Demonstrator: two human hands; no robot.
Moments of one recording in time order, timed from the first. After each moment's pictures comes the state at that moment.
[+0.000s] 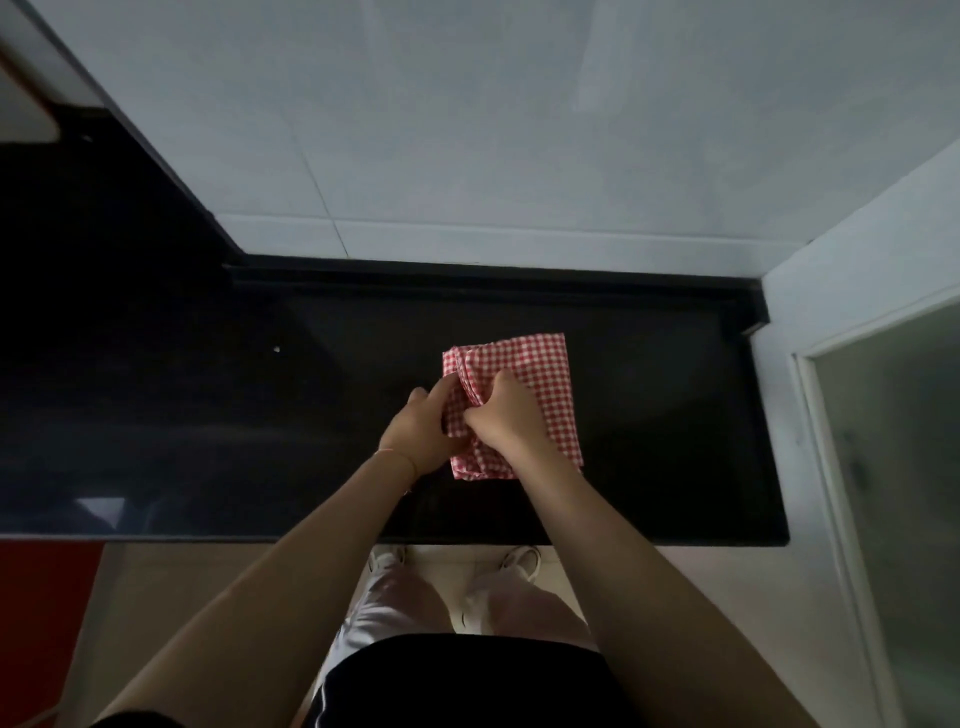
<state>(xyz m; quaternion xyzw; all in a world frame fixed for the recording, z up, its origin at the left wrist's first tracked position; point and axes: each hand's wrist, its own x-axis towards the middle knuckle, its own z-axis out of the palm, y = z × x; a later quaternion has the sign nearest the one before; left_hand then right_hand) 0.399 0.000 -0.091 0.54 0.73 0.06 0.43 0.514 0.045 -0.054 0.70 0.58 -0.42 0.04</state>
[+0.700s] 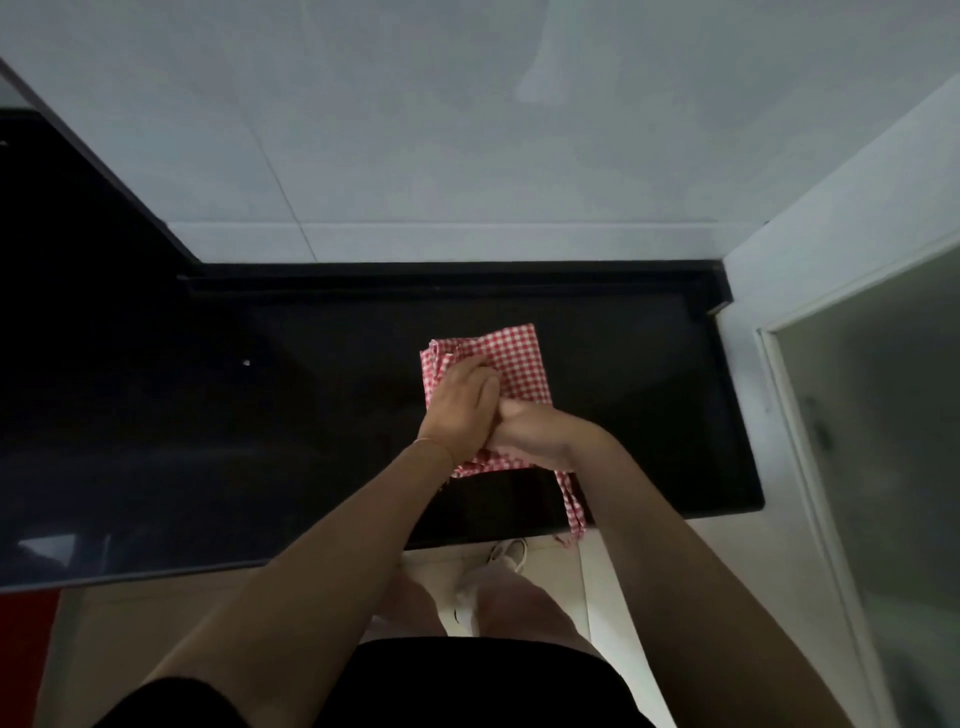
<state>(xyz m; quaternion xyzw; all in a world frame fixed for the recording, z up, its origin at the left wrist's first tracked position) 0.439 0.023 -0.077 0.66 0.63 0.18 0.37 0.564 0.045 -0.052 0.56 0.50 -0.65 0.08</state>
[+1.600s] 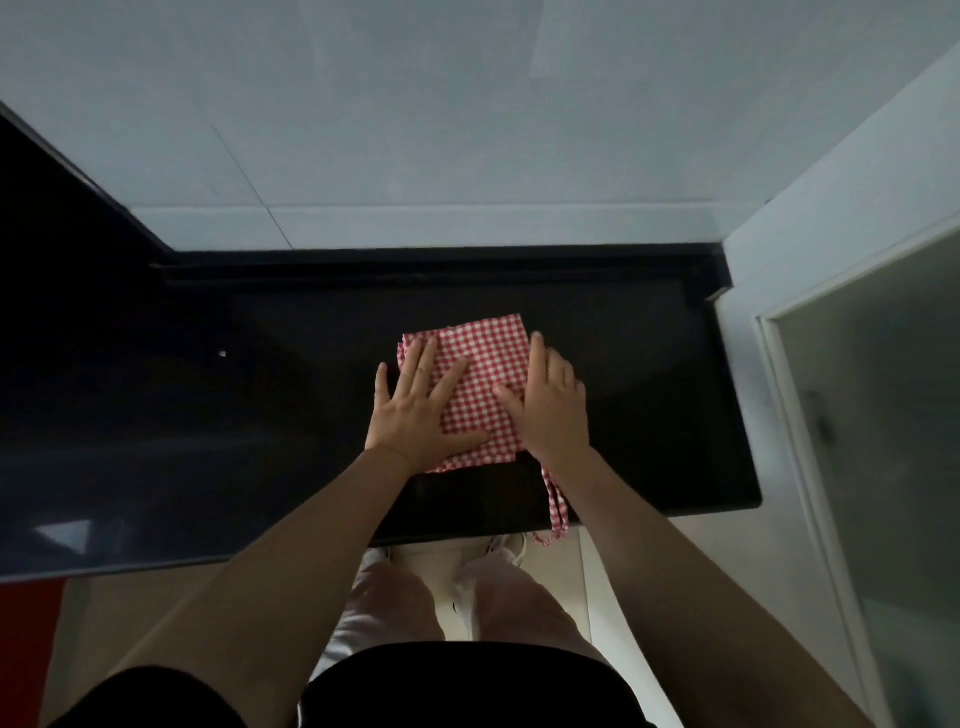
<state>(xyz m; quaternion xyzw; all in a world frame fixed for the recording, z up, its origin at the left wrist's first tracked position) 0.421 0.010 -0.127 0.73 0.65 -0.08 0.19 0.608 0.042 -0.116 0.67 0.71 -0.21 -0.02</state>
